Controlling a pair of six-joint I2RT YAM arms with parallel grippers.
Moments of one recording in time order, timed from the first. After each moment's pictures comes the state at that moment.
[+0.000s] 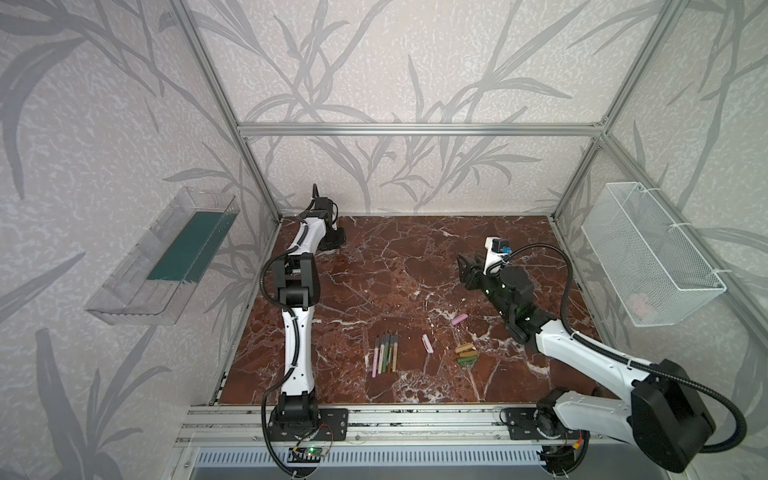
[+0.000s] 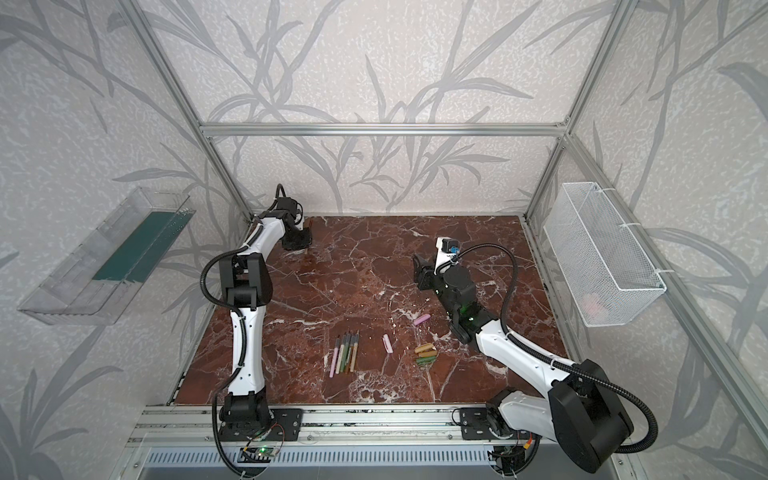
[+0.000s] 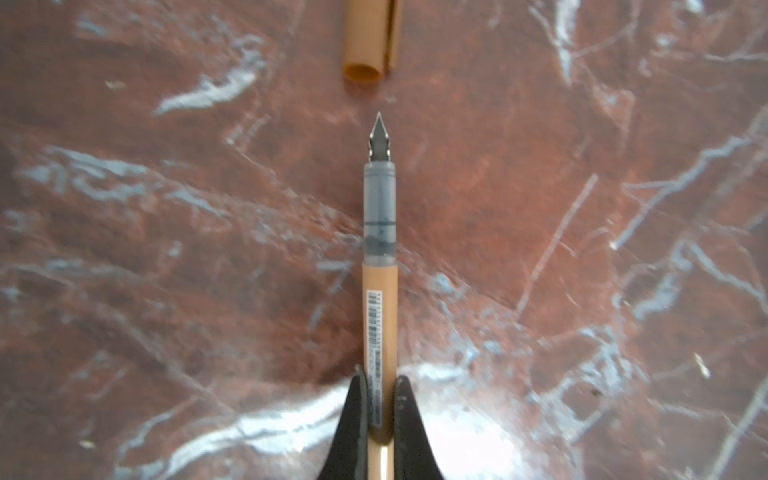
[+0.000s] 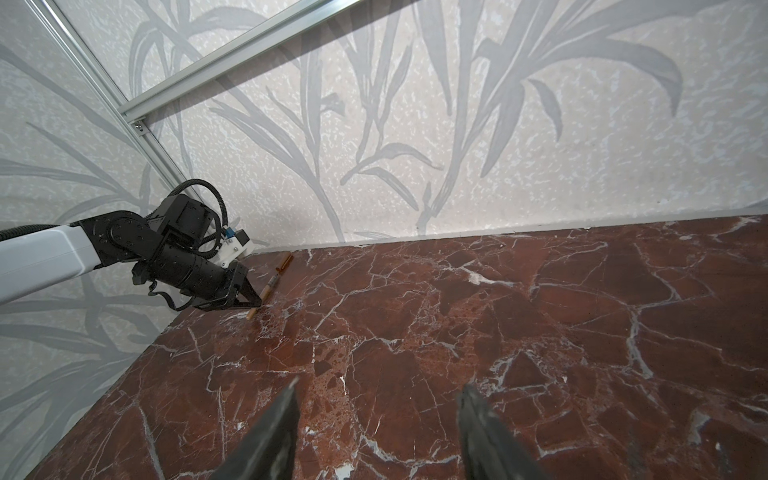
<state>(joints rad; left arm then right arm) 0.03 2.53 2.26 -0.91 0.10 -0.15 0.54 1.21 0.63 0.45 0.17 0.37</state>
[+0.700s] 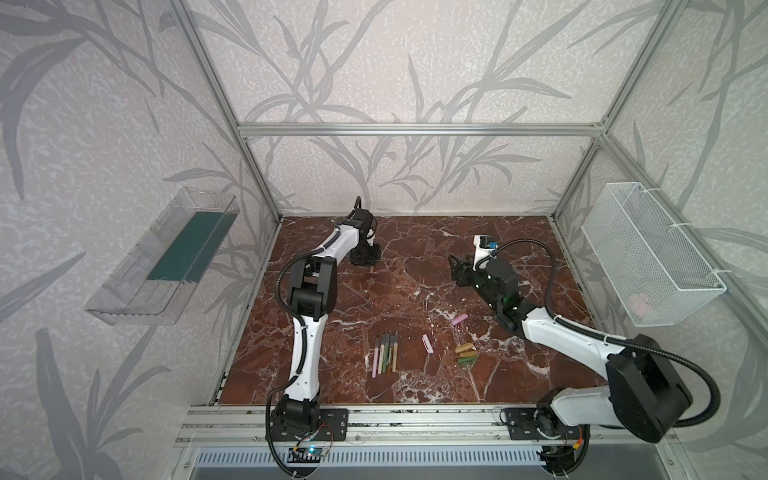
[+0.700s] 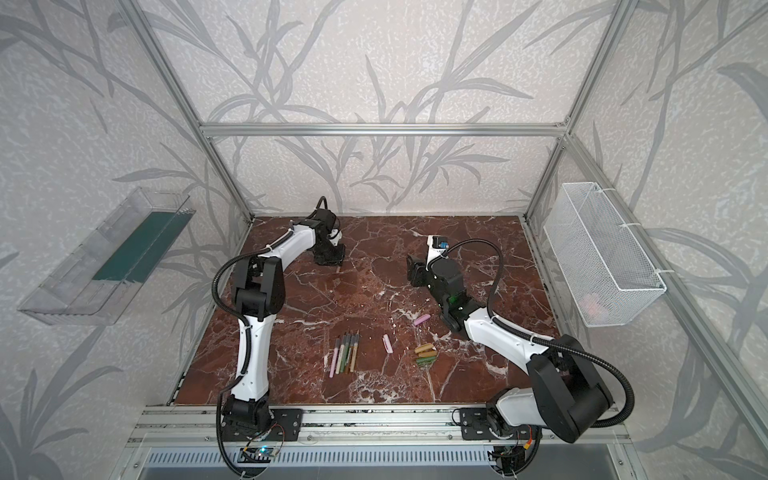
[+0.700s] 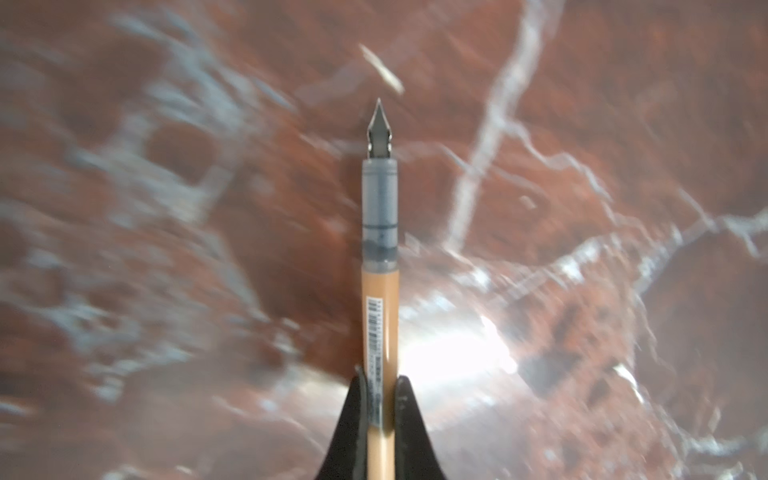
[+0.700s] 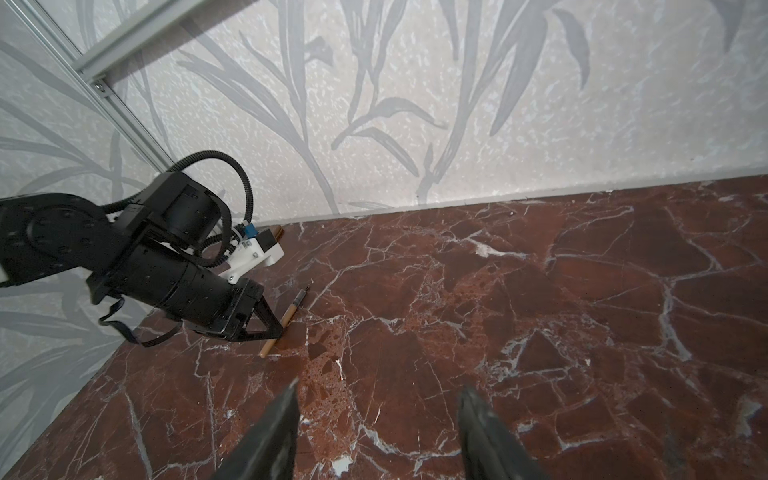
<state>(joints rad) -0.22 2.32 1.91 -0.89 0.17 -0.21 0.54 1.40 0.74 0.42 0.15 0.41</state>
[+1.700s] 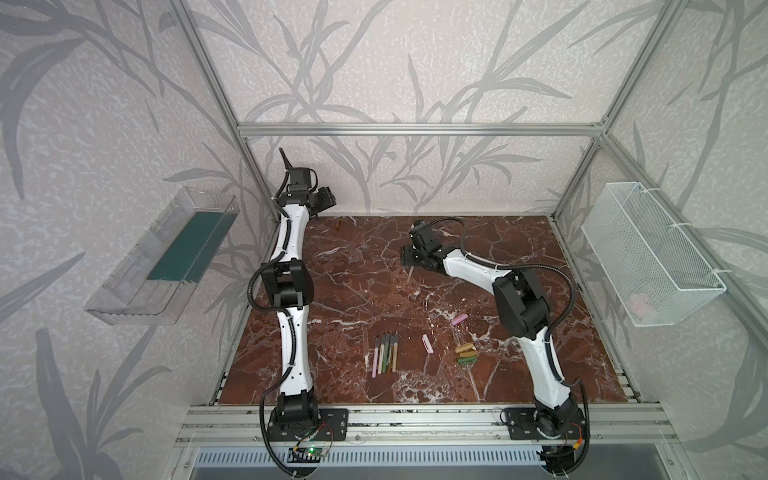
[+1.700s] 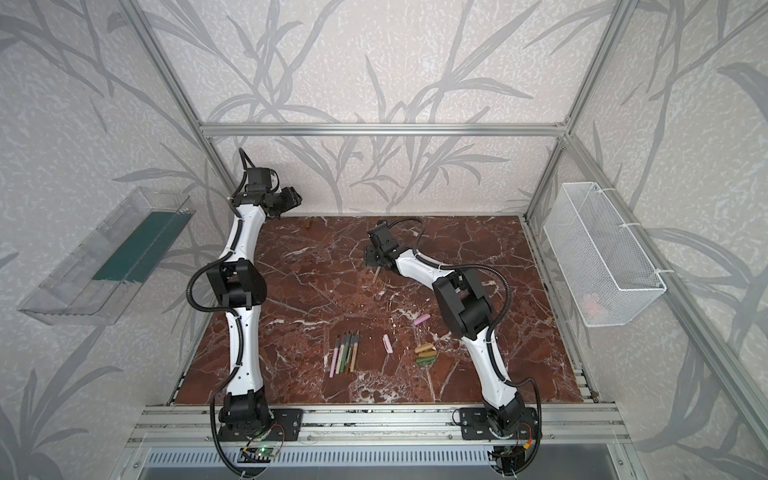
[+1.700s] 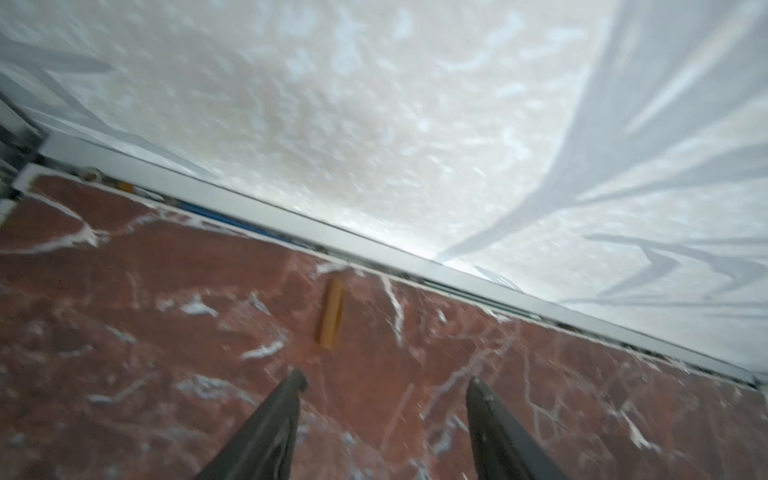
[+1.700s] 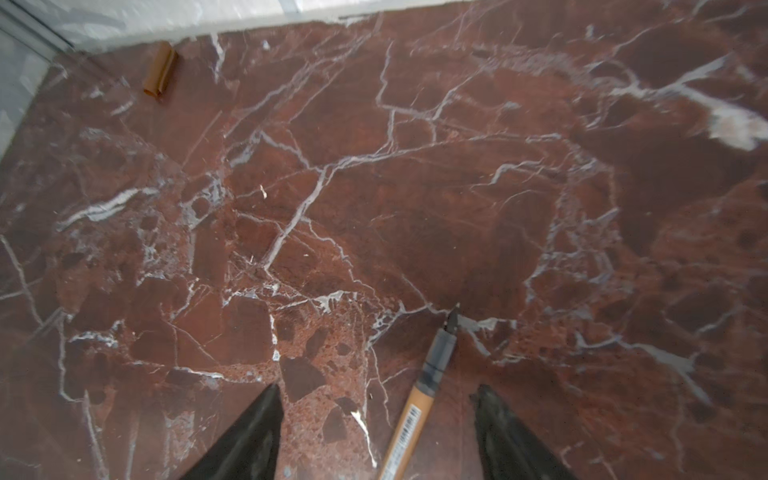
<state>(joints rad) 0.12 2.62 2.72 -0.81 0.22 -0.35 0.64 2.29 1.80 -0.31 0.11 0.48</state>
